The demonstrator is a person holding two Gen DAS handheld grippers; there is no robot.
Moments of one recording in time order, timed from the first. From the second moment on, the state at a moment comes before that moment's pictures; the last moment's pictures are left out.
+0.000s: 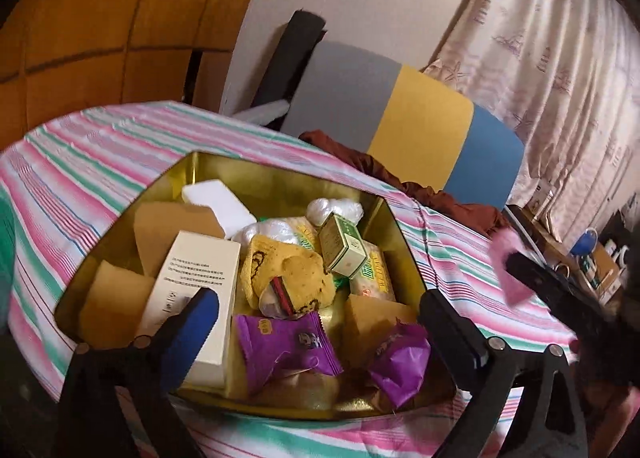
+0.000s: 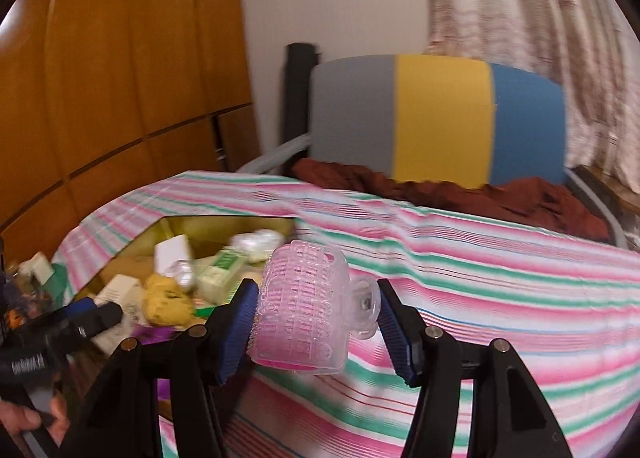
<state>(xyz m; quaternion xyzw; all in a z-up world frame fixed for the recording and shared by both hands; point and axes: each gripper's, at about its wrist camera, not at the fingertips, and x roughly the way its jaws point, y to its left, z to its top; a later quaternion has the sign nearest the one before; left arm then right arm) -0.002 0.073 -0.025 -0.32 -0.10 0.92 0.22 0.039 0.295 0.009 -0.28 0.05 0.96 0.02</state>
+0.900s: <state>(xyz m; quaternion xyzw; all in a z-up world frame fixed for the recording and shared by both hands) 0.004 0.025 -0.029 -0.35 -0.09 0.92 0.15 -0.185 0.174 -0.025 -0.49 -0.04 0.87 -0.07</state>
